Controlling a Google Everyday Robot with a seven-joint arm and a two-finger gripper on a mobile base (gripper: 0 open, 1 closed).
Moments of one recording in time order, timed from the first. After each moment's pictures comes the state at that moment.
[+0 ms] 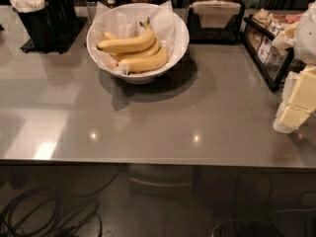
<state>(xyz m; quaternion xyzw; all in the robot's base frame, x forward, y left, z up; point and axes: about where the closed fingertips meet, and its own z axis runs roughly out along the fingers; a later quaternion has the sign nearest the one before) 0.438 -0.217 0.976 -0.60 0.78 -0.03 0.16</state>
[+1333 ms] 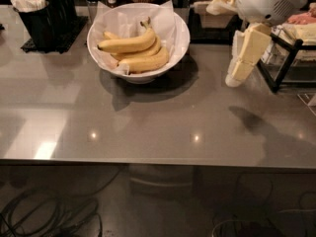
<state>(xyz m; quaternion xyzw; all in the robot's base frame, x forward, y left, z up) 0.519 -0.129 1.003 -0.72 0.64 0.05 0.25</state>
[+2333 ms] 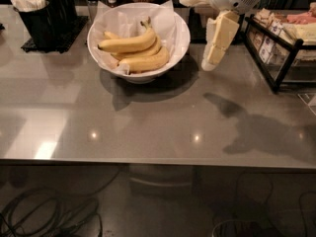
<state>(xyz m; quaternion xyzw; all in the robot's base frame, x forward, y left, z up) 0.565 -0.079 1.003 -0.76 0.59 0.09 0.27</state>
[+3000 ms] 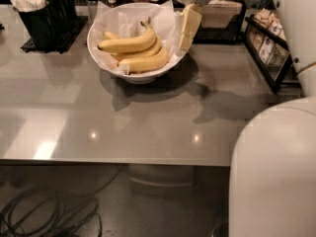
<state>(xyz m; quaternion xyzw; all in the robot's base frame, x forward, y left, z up) 0.633 -0.022 0.990 -0.80 0.52 0.11 0.27</state>
